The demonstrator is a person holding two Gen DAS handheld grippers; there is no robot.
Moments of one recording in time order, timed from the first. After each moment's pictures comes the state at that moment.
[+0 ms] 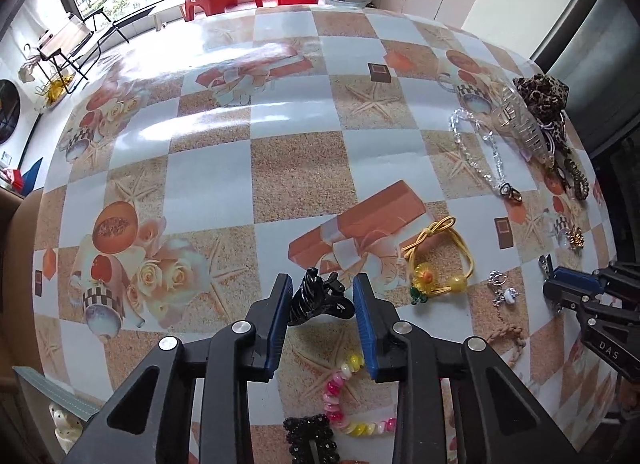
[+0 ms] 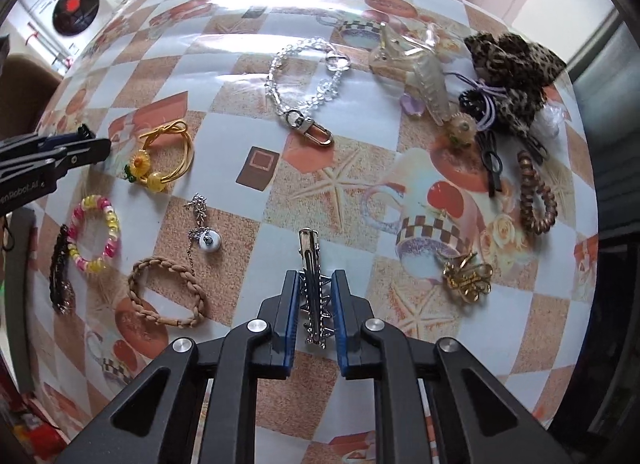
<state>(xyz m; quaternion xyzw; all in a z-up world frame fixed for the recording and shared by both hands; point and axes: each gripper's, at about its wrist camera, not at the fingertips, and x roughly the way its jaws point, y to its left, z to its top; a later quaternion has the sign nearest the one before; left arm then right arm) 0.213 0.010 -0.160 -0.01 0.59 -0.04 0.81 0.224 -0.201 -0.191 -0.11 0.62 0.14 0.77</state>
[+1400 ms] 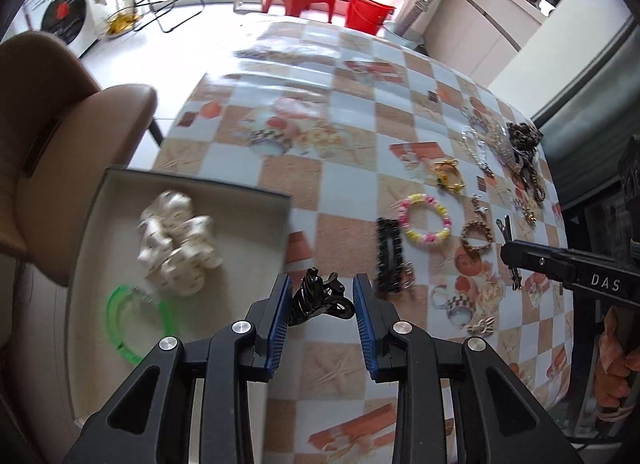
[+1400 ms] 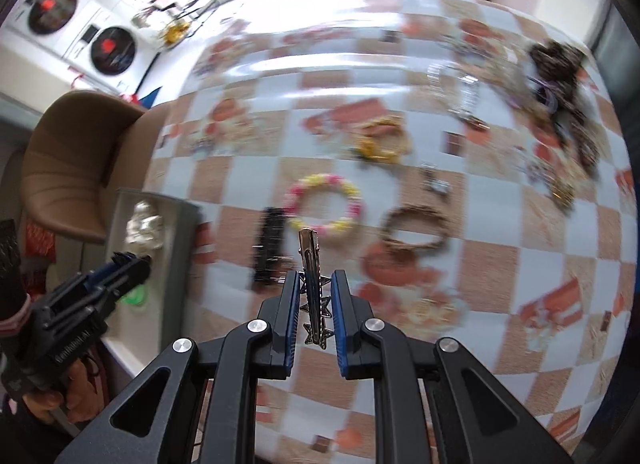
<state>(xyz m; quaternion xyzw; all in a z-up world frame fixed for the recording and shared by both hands) 0.011 0.123 -0.070 -0.14 0.56 0.04 0.82 0.120 -0.099 -0.102 0.00 0.62 0.22 0.75</state>
